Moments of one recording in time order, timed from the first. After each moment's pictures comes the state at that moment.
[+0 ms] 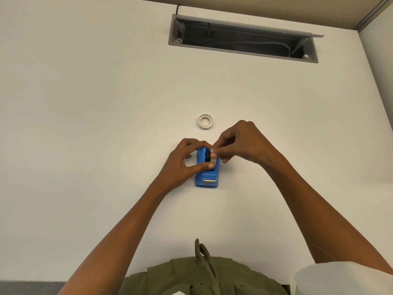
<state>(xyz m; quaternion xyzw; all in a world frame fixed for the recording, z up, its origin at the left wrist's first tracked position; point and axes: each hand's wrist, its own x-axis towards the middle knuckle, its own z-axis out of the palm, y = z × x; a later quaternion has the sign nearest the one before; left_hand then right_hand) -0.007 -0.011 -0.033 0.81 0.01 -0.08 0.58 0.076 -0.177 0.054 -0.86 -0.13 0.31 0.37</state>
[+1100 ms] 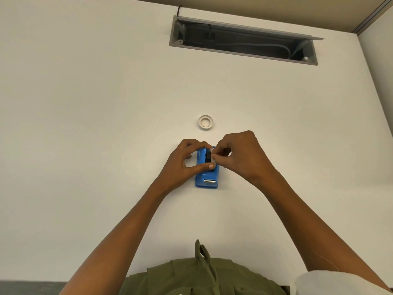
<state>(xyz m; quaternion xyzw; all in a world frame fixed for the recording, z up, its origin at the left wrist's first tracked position) -0.007 -0.013 -0.031 0.81 0.00 -0.06 0.58 0.044 -0.169 0.060 -0.92 -0.22 0.18 0.27</state>
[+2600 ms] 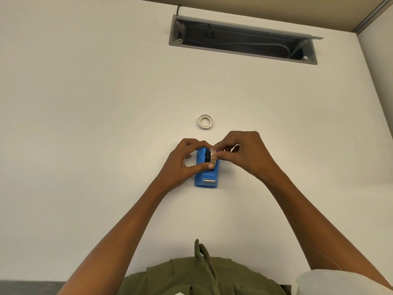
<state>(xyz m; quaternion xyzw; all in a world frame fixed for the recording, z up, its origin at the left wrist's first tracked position) -0.007 -0.011 -0.031 0.81 0.00 -0.06 0.58 0.054 -0.184 0.043 -0.89 -0.17 0.20 0.37</state>
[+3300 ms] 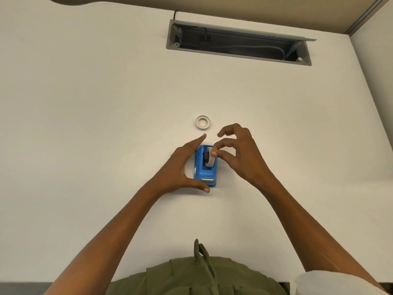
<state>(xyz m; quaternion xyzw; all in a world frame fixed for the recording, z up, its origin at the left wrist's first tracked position) -0.015 -0.001 -0.031 0.84 -0.06 -0.15 0.52 0.038 -0.186 0.034 -0.91 -0.18 0.12 0.34</state>
